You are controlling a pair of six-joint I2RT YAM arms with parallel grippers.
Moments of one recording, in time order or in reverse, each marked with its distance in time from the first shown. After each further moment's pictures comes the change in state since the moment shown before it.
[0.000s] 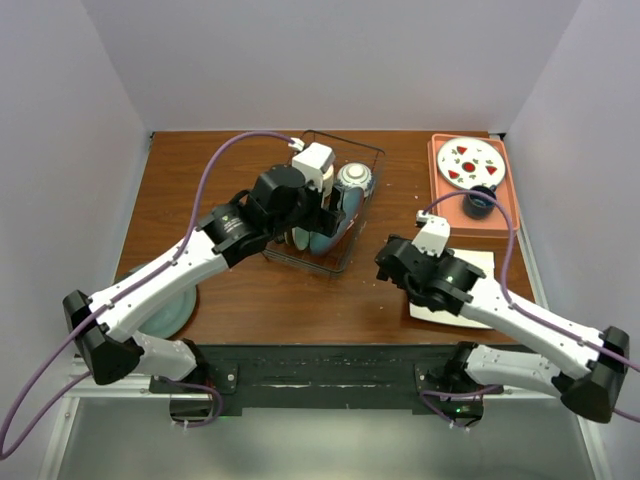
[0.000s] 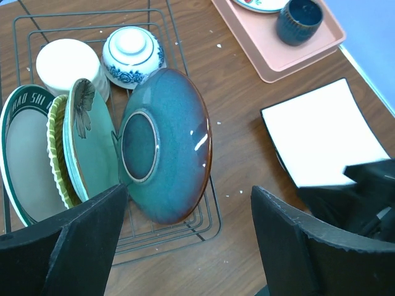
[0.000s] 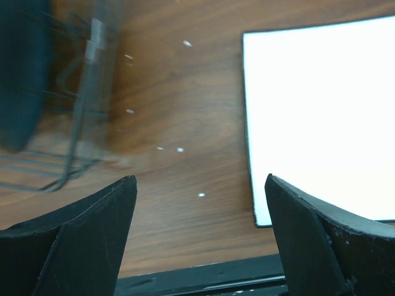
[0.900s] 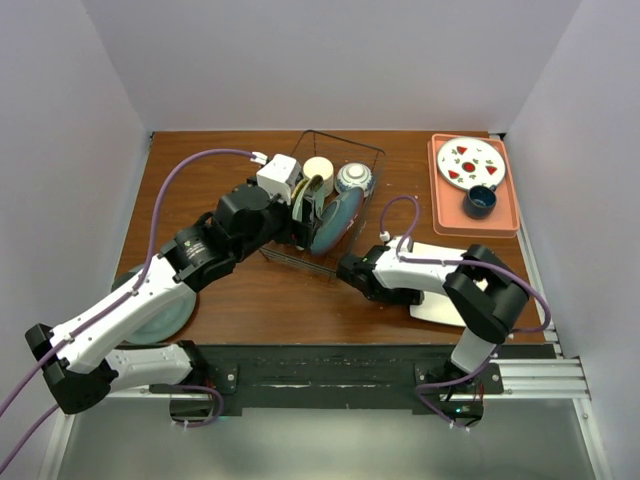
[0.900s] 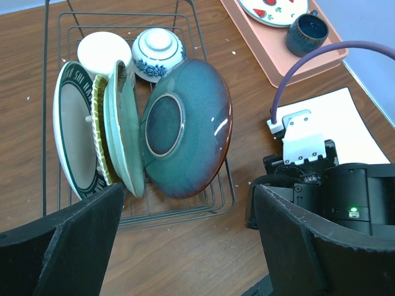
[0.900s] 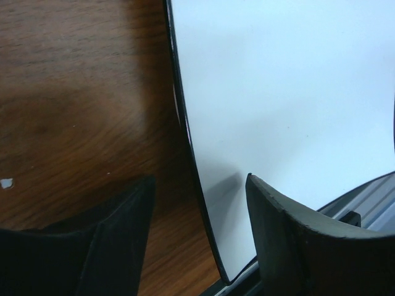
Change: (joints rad) left arm 0.000 -0.247 -0.174 0.001 -0.064 -0.027; right arm -0.061 0.695 -0.005 -0.092 0.034 0.112
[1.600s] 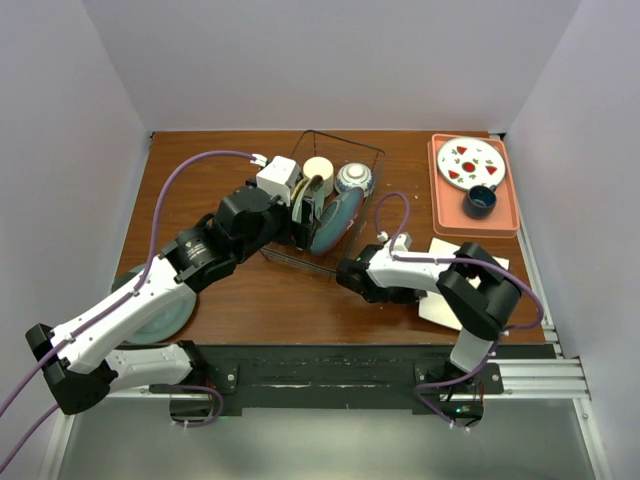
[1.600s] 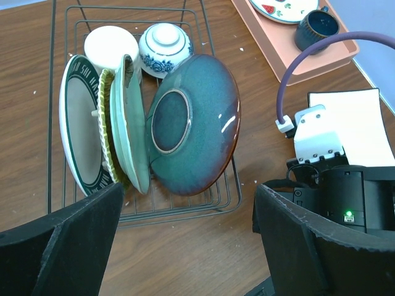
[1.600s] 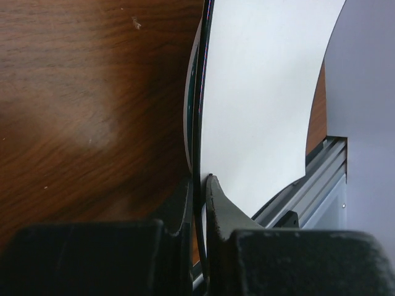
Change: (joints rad) left arm 0.000 -0.004 -0.017 -0.002 -0.022 -0.003; right arm 0.021 0.056 0.046 -0.182 0.112 0.046
